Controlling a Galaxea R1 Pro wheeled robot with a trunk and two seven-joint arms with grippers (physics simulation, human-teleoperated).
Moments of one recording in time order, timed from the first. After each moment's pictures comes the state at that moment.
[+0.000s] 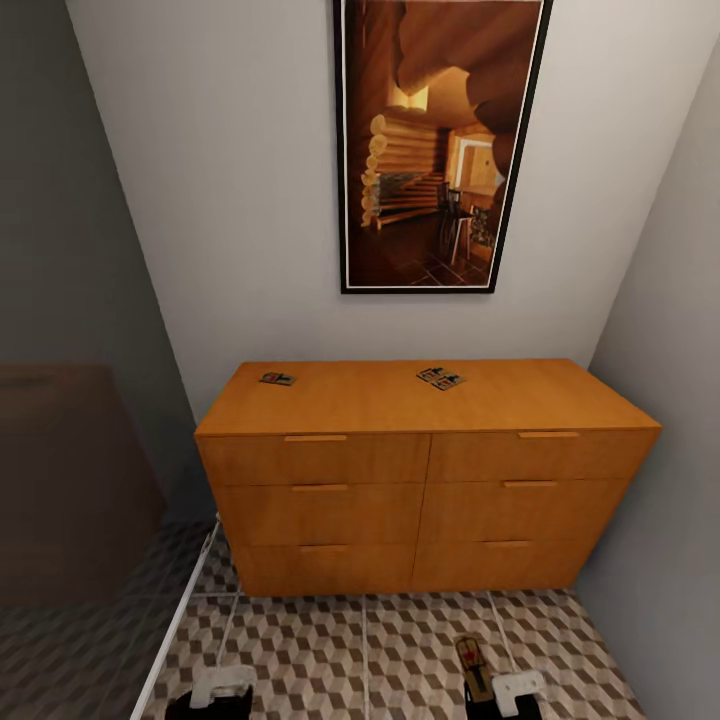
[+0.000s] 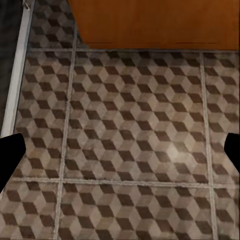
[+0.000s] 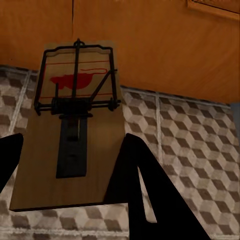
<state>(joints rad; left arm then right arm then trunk) 0.00 -0.03 0.00 -1.07 -0.01 0.27 0.08 -0.41 0.01 -0.33 -0.02 0.60 -0.57 -0.24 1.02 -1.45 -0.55</state>
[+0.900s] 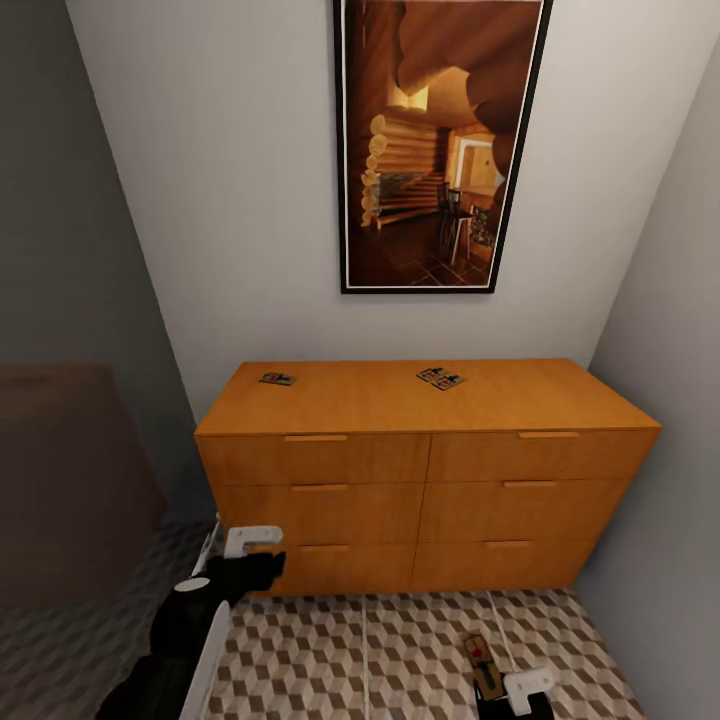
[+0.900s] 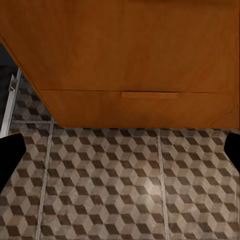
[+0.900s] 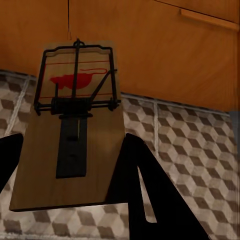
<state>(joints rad) -0.20 -0.12 -0.03 -1.55 -0.01 0.81 0.08 -0.41 -0.03 -0.34 -0.02 0.60 -0.61 -0.18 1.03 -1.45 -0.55</state>
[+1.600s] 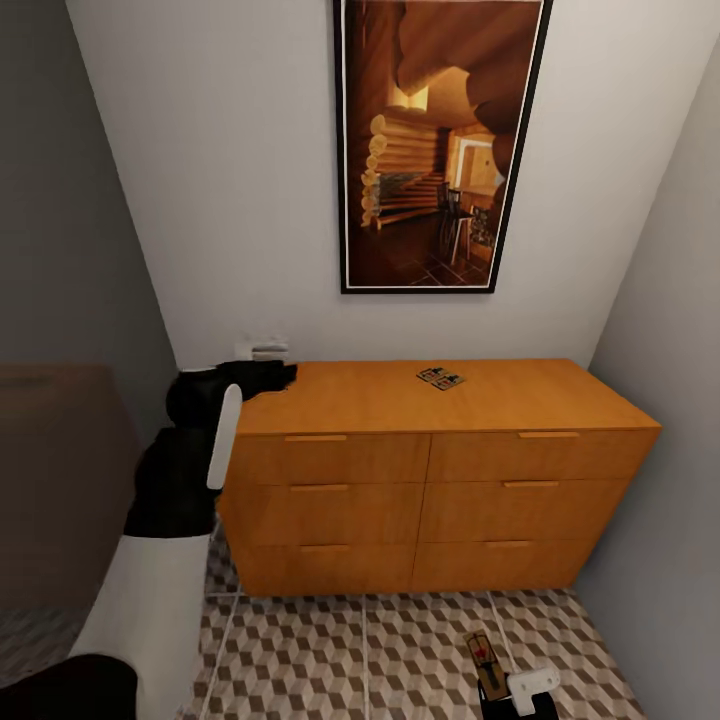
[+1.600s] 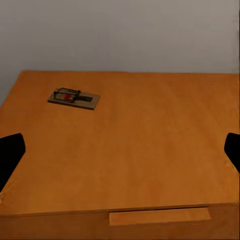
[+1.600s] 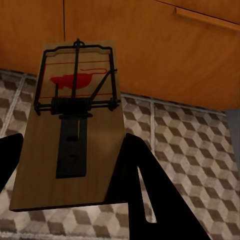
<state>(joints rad) -0.88 -0.15 -0.03 -1.49 0.00 1.01 0.08 -0.41 -0.04 -0.34 -0.02 0.60 -0.60 -0.18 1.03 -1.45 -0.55</state>
